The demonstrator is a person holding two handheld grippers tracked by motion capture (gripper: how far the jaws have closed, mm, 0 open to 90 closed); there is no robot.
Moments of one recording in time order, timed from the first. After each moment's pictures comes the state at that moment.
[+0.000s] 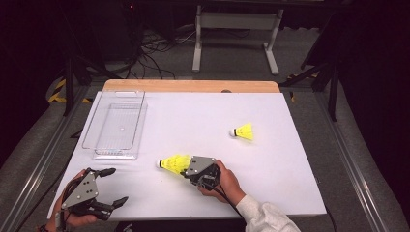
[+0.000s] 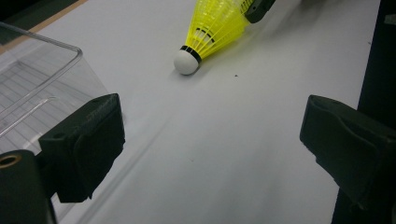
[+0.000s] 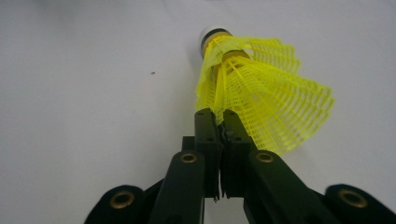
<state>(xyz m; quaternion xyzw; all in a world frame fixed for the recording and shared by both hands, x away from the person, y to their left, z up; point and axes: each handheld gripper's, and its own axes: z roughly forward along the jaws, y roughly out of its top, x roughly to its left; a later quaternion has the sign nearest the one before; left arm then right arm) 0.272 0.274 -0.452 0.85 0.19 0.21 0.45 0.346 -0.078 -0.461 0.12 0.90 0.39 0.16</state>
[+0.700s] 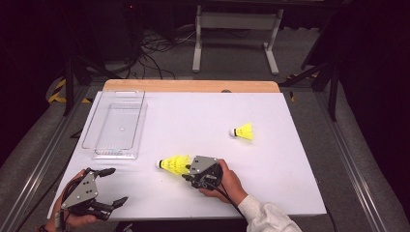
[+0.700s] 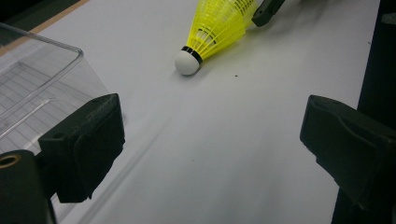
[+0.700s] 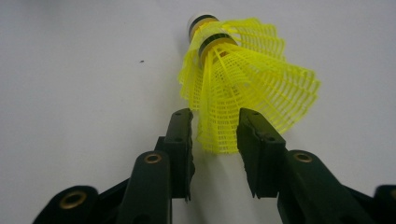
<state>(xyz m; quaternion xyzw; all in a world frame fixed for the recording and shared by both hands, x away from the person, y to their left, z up) 0.271 0.275 -0.452 0.85 0.19 0.21 0.45 0.347 -0.084 -0.463 0.13 0.90 0.38 0.17</state>
